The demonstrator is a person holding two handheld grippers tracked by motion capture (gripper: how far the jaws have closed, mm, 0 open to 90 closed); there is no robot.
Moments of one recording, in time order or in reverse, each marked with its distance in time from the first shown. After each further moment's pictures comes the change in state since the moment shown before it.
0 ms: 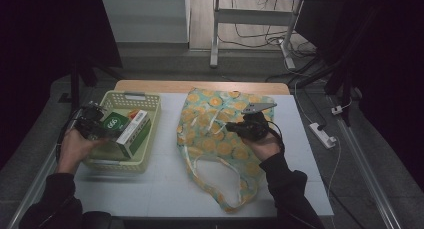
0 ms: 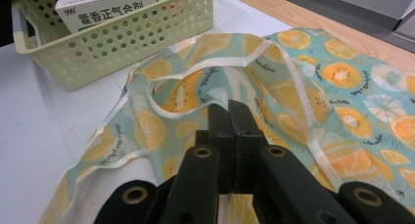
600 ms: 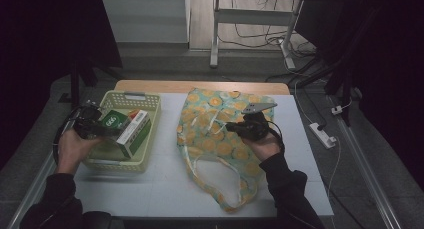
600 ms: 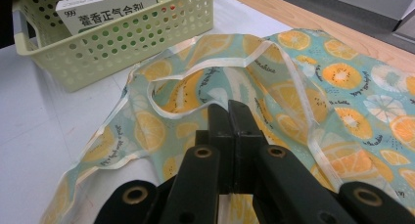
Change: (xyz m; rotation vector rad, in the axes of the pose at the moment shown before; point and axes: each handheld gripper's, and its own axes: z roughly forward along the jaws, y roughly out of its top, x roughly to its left) left arm -0.003 -0.001 -0.012 -0.050 0.017 -0.046; right arm 0.000 0.000 0.000 -0.004 0.001 0.004
